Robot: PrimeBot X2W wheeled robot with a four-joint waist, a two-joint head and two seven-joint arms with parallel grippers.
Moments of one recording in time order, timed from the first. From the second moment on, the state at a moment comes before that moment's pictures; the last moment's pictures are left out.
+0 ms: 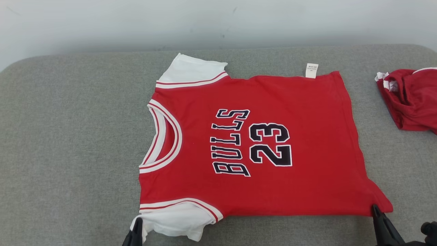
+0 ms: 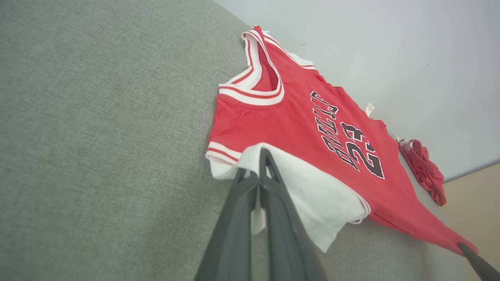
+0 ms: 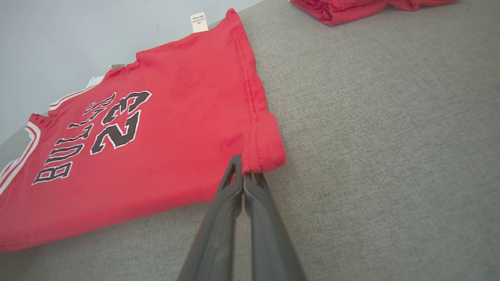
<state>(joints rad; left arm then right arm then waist) 0.13 0.27 -0.36 -0.06 -0.85 0.15 -0.26 0.14 -0.15 -0.10 0.07 0.53 0.13 0.06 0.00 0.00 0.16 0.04</state>
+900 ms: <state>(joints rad) -0.42 0.30 -0.39 0.34 -0.74 0.02 -0.22 -0.29 -0.20 0.02 0.31 0.51 0.13 0.07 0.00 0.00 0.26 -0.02</state>
